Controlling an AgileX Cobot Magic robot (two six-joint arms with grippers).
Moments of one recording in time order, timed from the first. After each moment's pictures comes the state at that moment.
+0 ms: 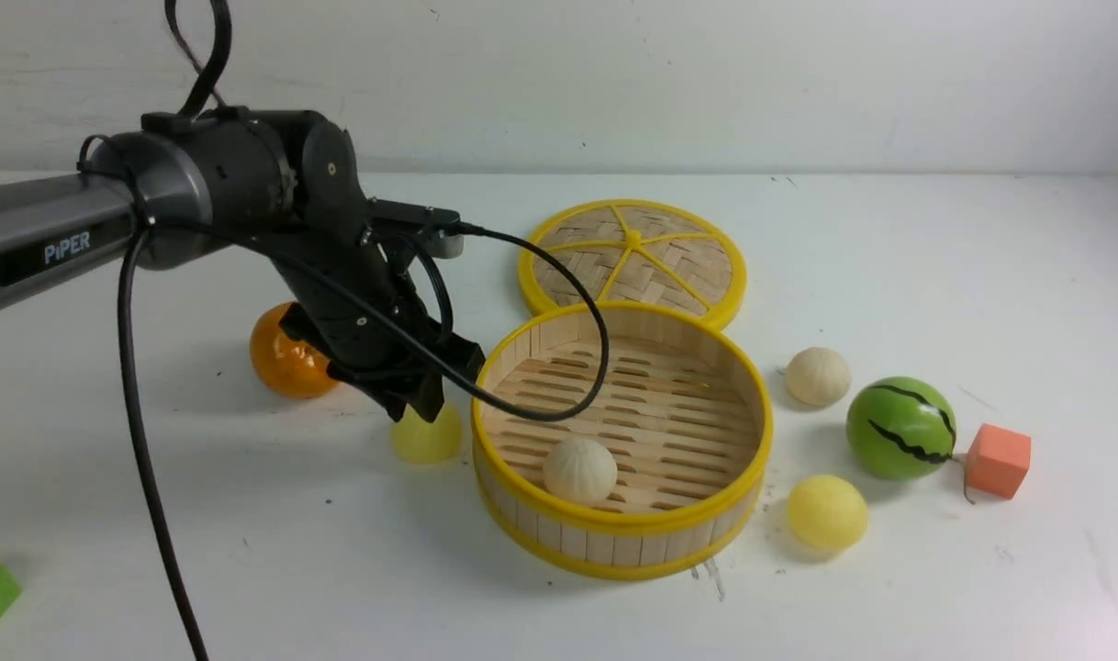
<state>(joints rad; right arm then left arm) 0.02 -0.01 0.02 0.11 0.39 -0.09 -0.31 2.03 -1.60 -0.15 0.88 0.15</state>
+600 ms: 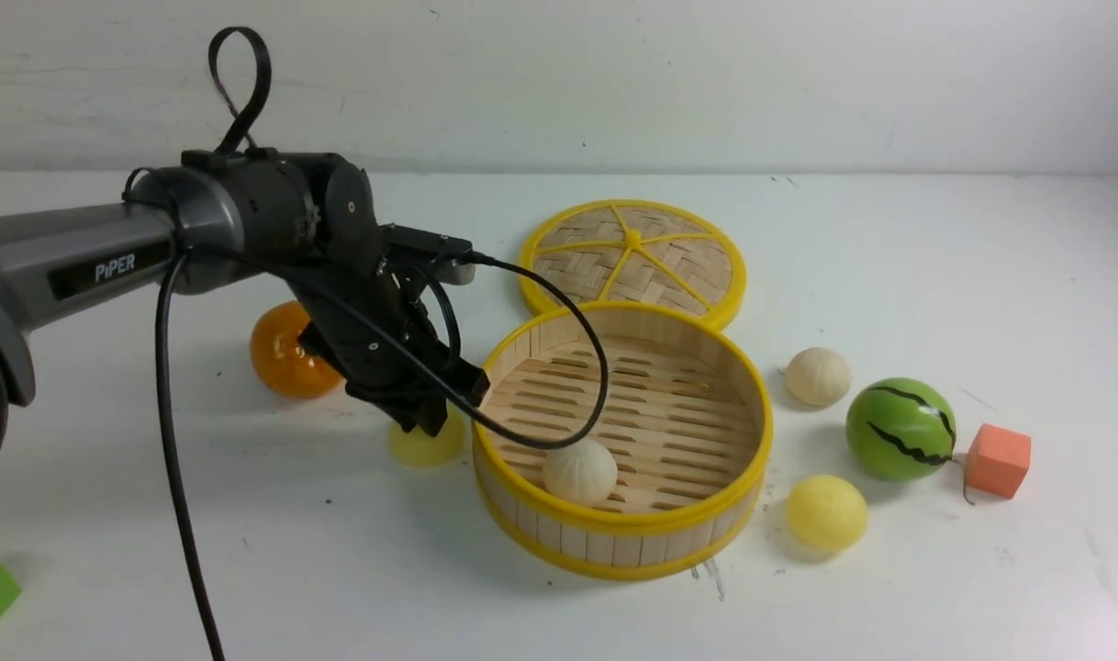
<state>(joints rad) 0.02 -0.01 0.02 0.11 0.39 -0.09 -0.31 2.09 -1.60 -0.16 0.82 0.21</state>
